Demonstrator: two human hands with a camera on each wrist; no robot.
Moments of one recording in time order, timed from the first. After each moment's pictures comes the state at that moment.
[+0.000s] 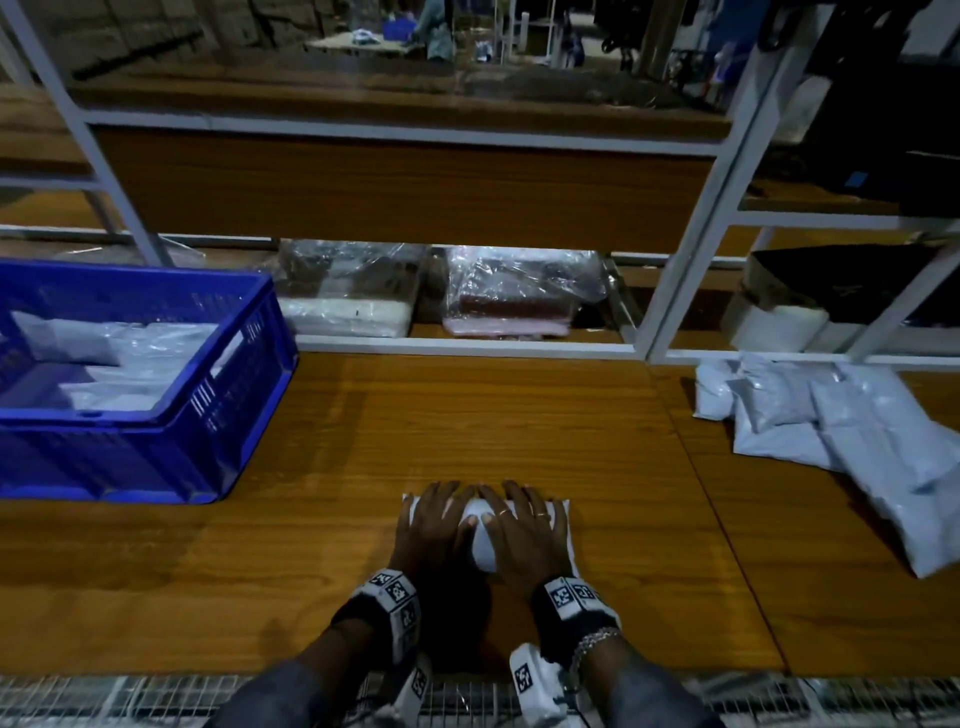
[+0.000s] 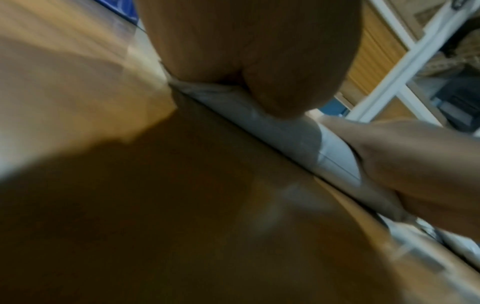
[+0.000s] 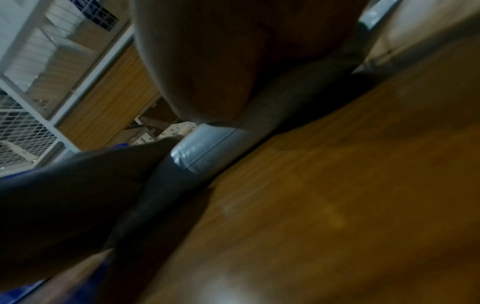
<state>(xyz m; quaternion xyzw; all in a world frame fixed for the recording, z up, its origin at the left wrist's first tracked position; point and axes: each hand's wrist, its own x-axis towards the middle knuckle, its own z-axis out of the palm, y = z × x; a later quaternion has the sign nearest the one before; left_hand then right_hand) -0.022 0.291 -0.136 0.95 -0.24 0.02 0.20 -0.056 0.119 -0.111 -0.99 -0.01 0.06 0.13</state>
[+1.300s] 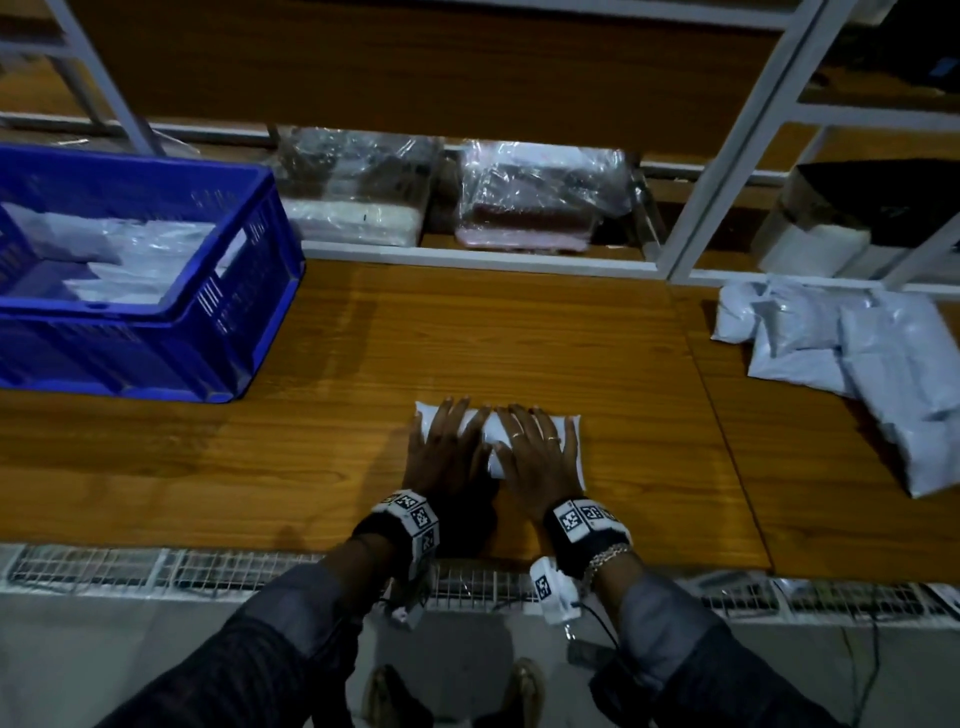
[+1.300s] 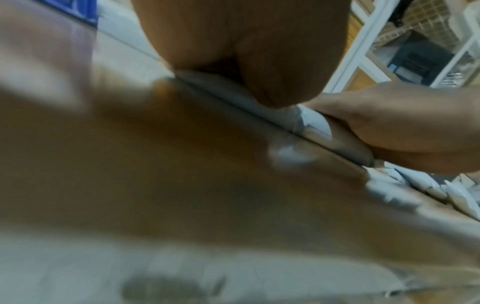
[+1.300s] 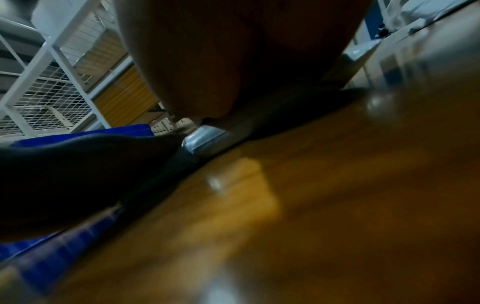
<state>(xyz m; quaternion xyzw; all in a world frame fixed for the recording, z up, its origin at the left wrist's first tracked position) -0.051 0.291 -0.134 0.97 -0.22 0.01 0.14 -0.076 0.118 -0.119 -0.99 -0.04 -0.01 0.10</state>
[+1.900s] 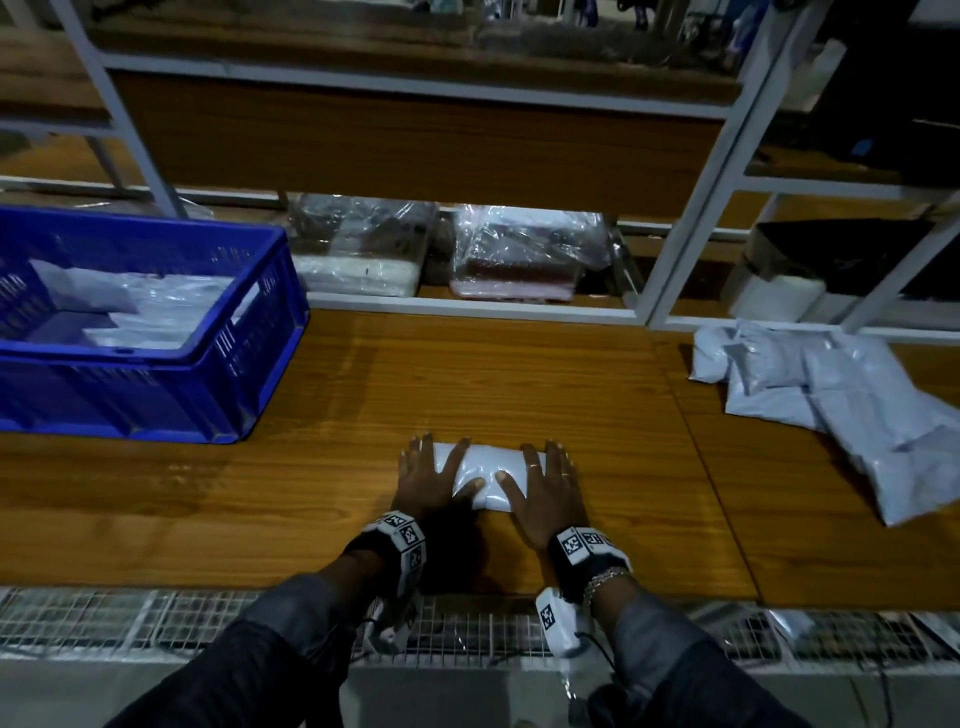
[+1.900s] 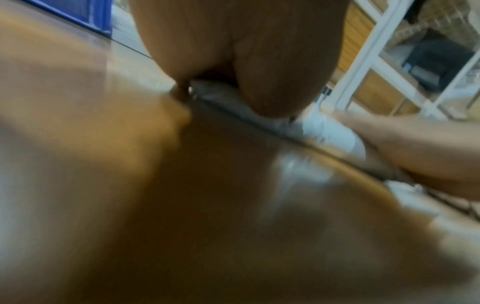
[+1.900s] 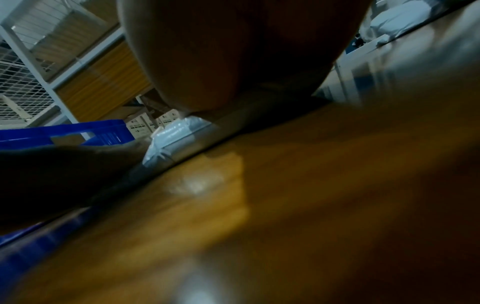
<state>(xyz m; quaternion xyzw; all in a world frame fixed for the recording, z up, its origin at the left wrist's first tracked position) -0.026 0.299 -0.141 0.97 -0.17 0.00 0.16 -0.079 0.104 -0.111 -0.98 0.07 0.05 0.19</state>
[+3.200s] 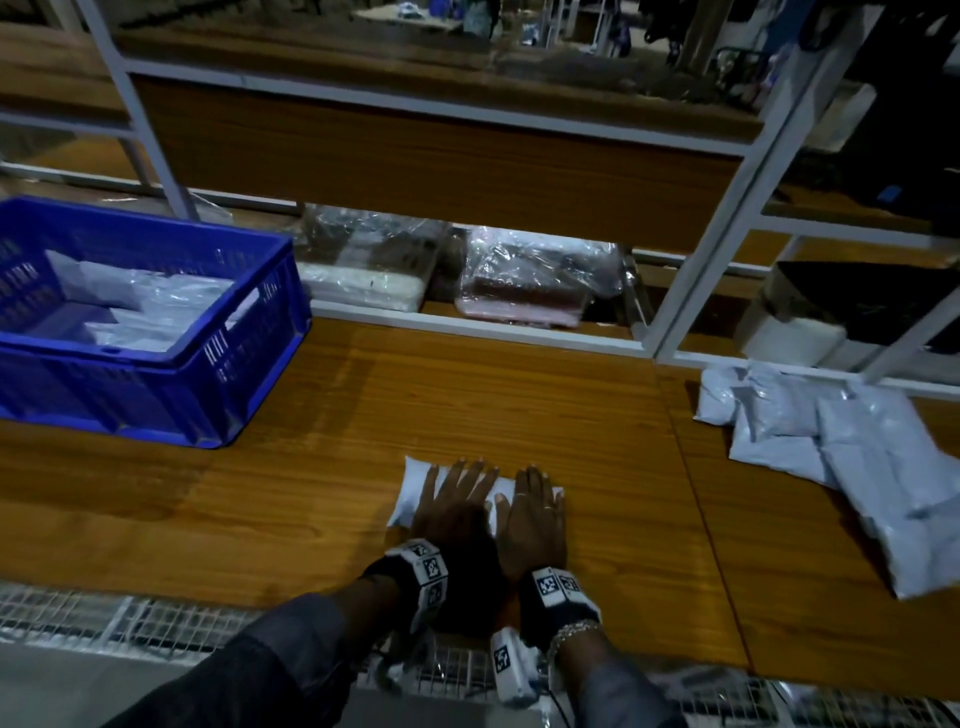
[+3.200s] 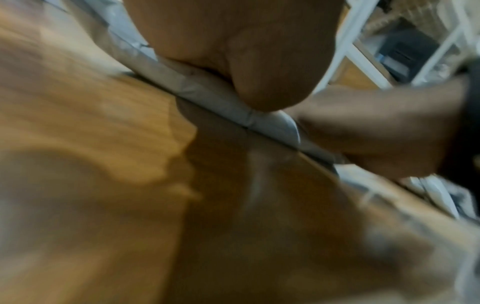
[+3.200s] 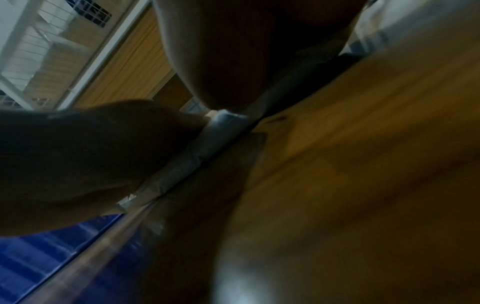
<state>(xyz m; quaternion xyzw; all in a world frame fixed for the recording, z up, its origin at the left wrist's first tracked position) -0.040 0.237 -0.137 0.95 -0.24 0.04 0.18 -0.063 0.103 -0.118 -0.98 0.07 0.05 0.16</state>
